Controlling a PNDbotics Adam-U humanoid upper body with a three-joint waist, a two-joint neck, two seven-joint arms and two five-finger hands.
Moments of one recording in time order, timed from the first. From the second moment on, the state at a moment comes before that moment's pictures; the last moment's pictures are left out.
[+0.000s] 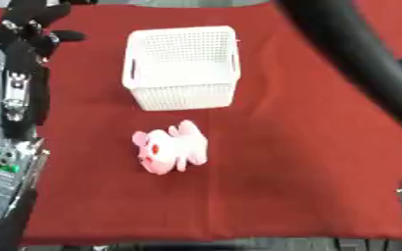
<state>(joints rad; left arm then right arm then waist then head) -0.21 0.26 -0.05 -1.98 -0.11 -0.39 0.17 -0.18 -0.36 0.08 -1.98 0.05 -0.71 -0.14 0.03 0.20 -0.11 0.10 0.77</state>
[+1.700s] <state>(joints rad) -0.20 0.25 -0.06 -1.98 -0.11 -0.38 0.17 -0.17 -0.36 0.08 -1.98 0.03 -0.70 -0.13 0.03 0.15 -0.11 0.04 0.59</state>
